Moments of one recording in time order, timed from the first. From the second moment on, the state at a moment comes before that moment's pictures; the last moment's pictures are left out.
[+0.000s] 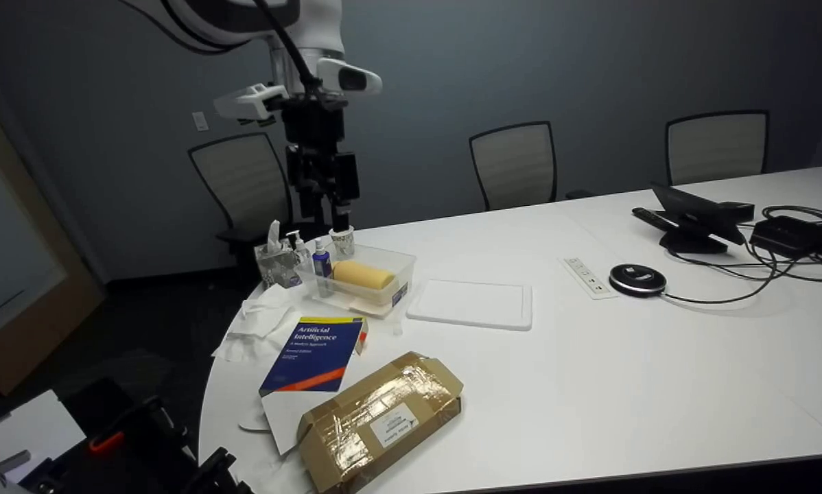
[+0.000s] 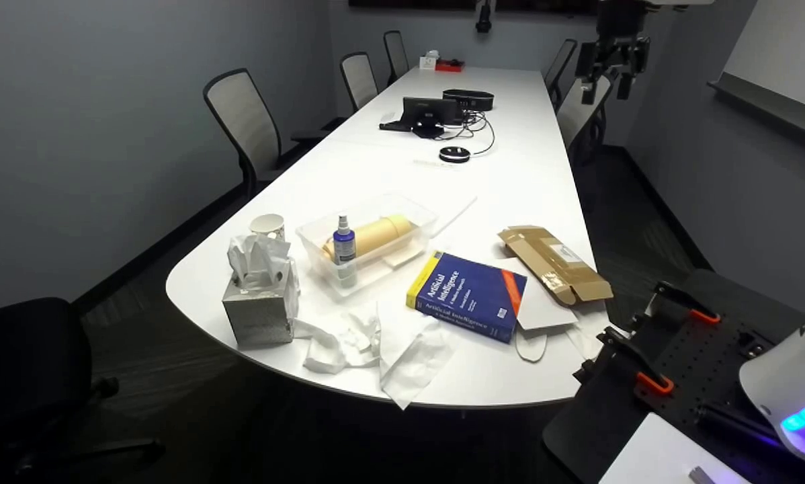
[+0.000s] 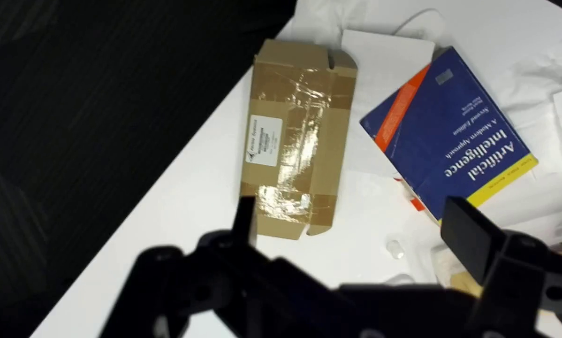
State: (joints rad) arm -0.16 -0.13 -0.17 -2.20 -0.07 1.95 -0.05
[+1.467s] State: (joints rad) arm 0.26 0.80 0.08 -1.34 -0.02 2.13 0.30
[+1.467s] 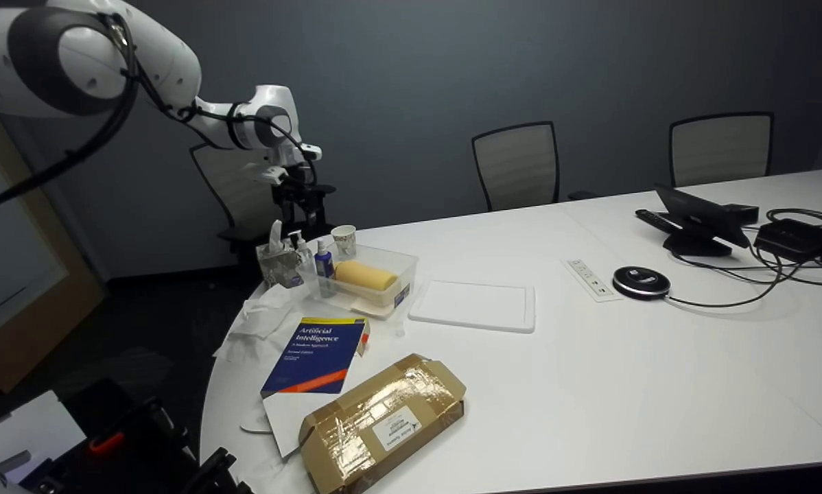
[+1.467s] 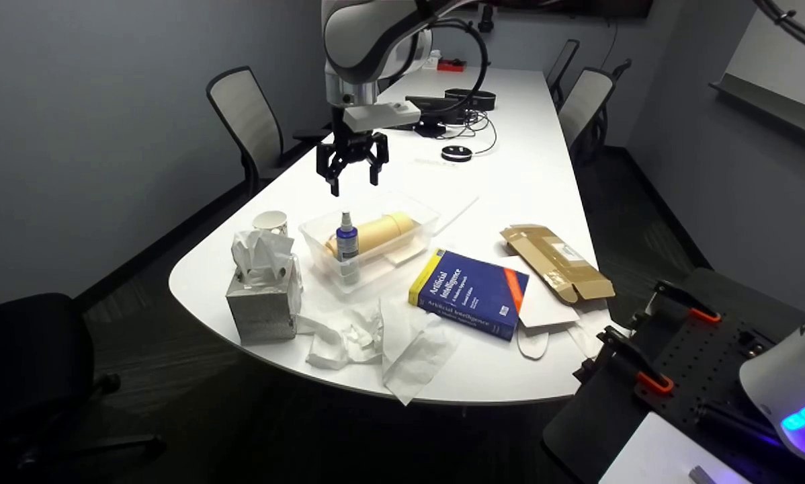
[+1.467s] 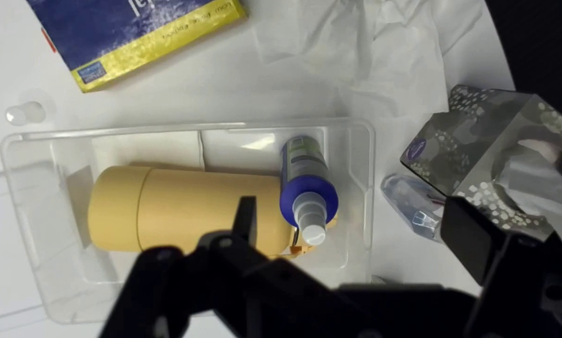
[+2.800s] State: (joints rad) arm 0.23 1.07 0.07 -0.95 0.03 1.94 0.26
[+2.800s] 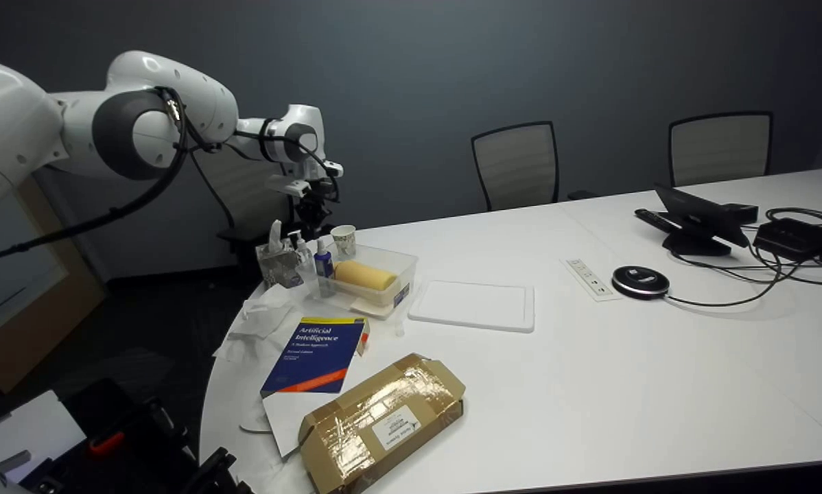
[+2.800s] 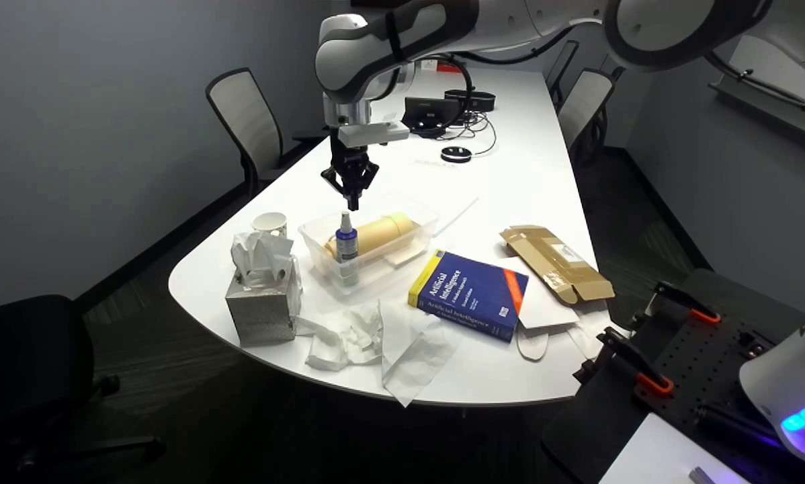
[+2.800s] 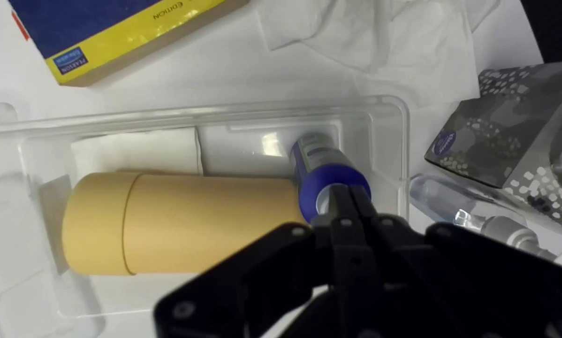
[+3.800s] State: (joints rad) arm 0.23 1.18 0.09 -0.77 0.03 1.88 0.23
